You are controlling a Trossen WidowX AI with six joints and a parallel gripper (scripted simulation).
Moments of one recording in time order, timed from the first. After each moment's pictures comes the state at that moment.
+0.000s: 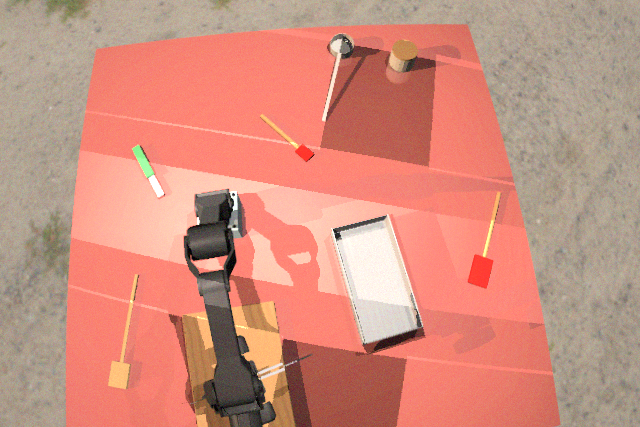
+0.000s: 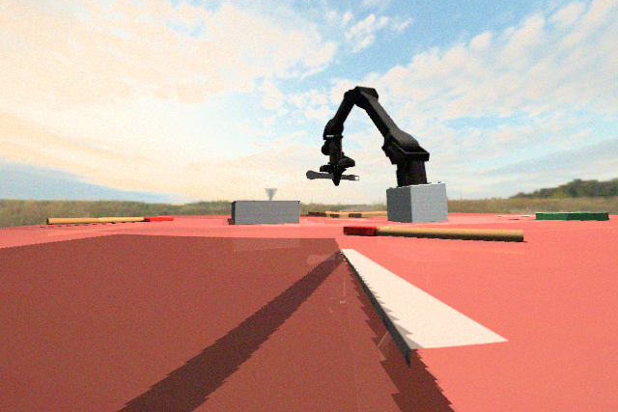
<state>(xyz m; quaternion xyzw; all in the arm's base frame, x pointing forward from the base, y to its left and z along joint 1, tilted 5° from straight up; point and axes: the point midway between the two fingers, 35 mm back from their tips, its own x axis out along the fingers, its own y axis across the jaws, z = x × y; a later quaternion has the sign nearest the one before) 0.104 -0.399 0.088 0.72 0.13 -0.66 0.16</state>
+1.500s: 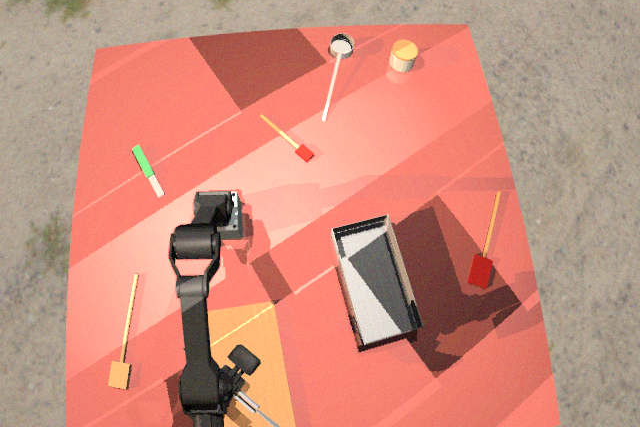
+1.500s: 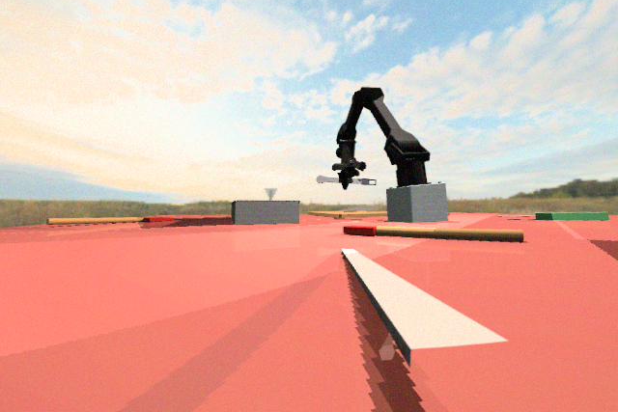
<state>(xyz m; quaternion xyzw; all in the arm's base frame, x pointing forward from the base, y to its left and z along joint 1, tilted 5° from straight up) 0.061 -0.416 0.069 0.74 -0.22 -0.60 -0.22</state>
